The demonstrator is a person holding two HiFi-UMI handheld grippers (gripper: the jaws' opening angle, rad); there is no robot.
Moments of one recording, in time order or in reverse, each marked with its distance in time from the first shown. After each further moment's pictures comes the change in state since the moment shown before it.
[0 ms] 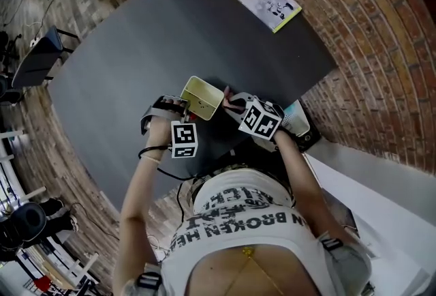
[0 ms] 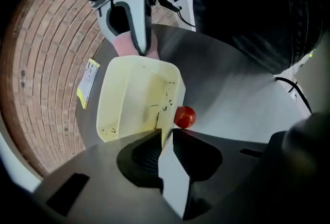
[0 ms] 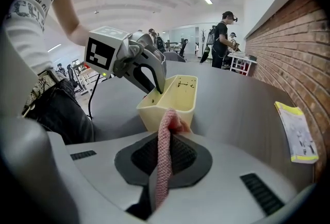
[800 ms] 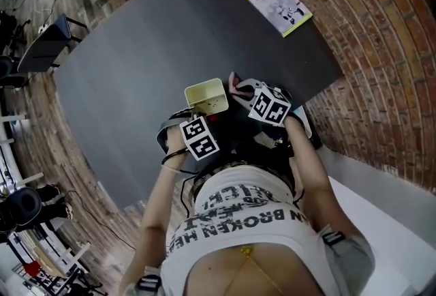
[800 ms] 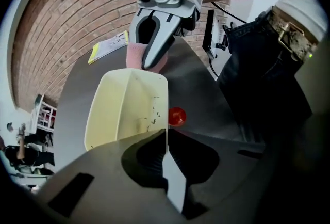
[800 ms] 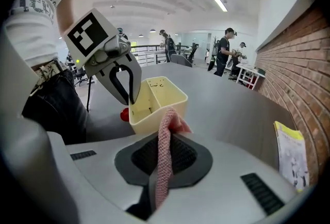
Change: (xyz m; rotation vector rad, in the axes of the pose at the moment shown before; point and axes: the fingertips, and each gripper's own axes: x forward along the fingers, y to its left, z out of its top) left arm -0.011 -0.008 0.054 -0.670 -0.138 -0.180; right arm -0.006 -0.044 0.004 -0.158 -0.024 0.025
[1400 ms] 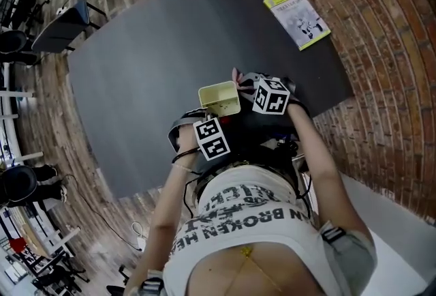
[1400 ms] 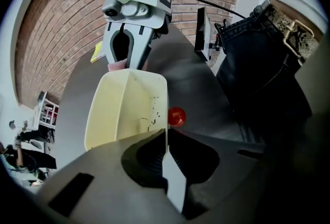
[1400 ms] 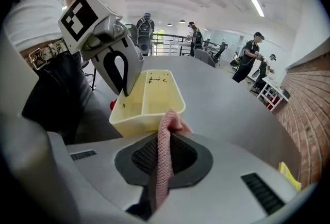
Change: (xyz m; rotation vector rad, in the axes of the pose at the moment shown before) left arm 0.002 0.002 0.007 -0.037 0.008 0.024; right arm 0.032 -0.022 0.012 -0.287 0.089 0.148
